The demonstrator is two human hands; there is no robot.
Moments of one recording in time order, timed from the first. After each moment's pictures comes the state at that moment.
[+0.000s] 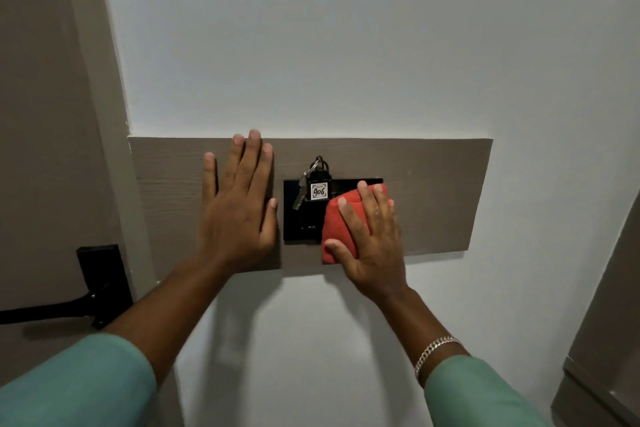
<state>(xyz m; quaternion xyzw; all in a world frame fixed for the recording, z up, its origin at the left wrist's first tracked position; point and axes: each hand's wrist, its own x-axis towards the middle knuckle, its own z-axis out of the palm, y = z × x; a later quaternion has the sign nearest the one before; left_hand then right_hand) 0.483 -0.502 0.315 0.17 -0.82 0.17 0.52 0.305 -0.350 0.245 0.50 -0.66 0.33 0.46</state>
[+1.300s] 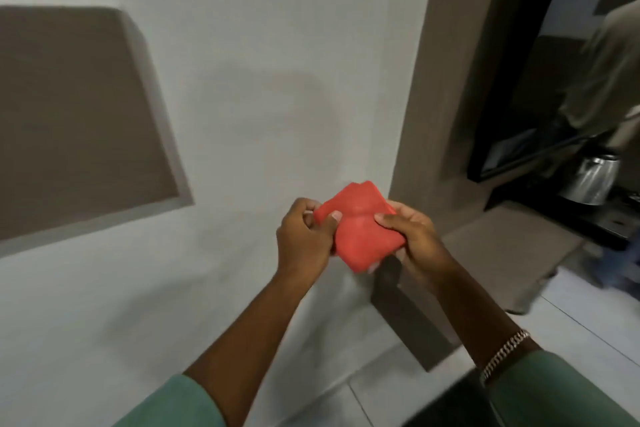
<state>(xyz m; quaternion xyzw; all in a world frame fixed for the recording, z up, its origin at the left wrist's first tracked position) 0.138 -0.120 0.184 0.16 -0.71 -0.63 0.26 0.045 0.034 0.168 0.15 -0.58 0.79 -0.15</state>
